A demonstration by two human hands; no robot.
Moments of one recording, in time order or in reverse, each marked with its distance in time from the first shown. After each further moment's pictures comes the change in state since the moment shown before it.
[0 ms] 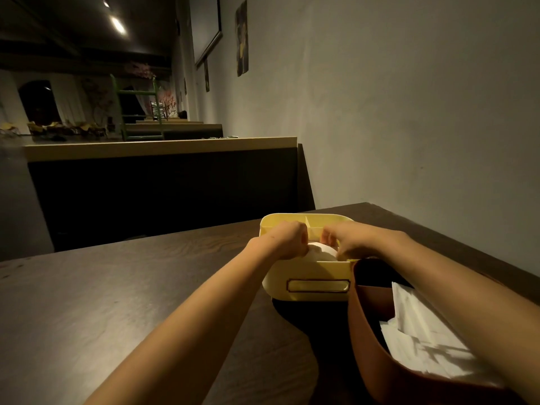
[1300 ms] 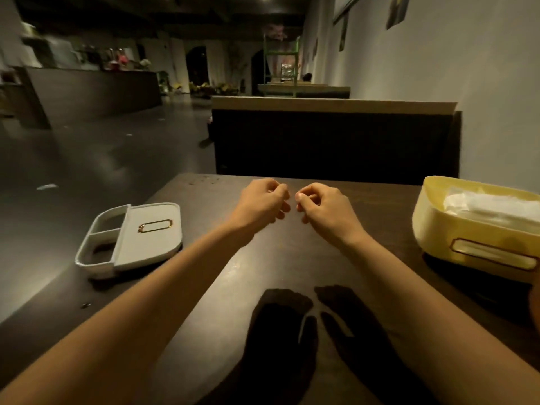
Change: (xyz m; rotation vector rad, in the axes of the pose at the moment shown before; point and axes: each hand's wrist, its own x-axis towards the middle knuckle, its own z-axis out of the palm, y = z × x) left_hand -0.286 -0.122 -0.078 -0.614 0.584 -0.466; right_hand -0.052 -0.283 0.101 0.704 0.421 -0.635
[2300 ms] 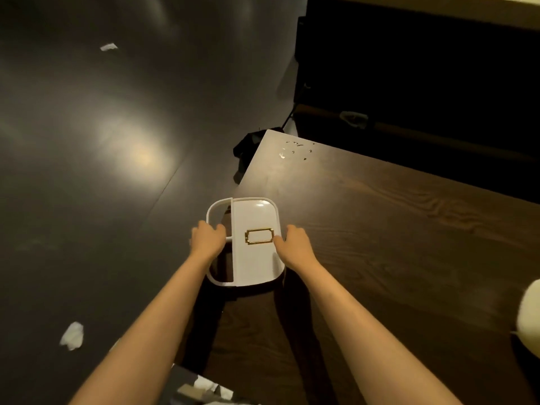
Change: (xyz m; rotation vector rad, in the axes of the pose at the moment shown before) left_hand 0.011 -0.143 -0.240 0.297 0.237 -1.190; right_hand 0.106 -0.106 0.208 -0.059 -0.760 0.693
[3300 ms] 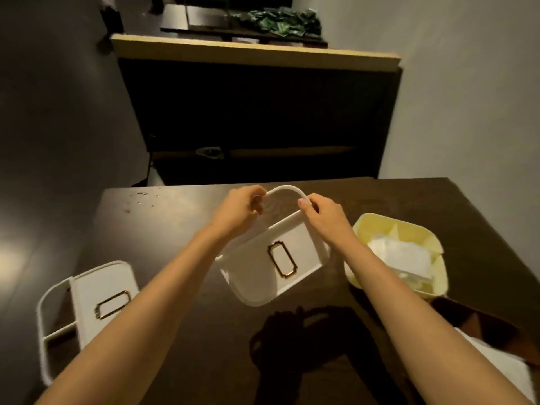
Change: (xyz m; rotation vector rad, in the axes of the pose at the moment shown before) left_hand -0.189 0.250 0.135 0.177 -0.376 1.200; right_hand -0.110 0.160 -0.275 0.022 0.640 -0.115
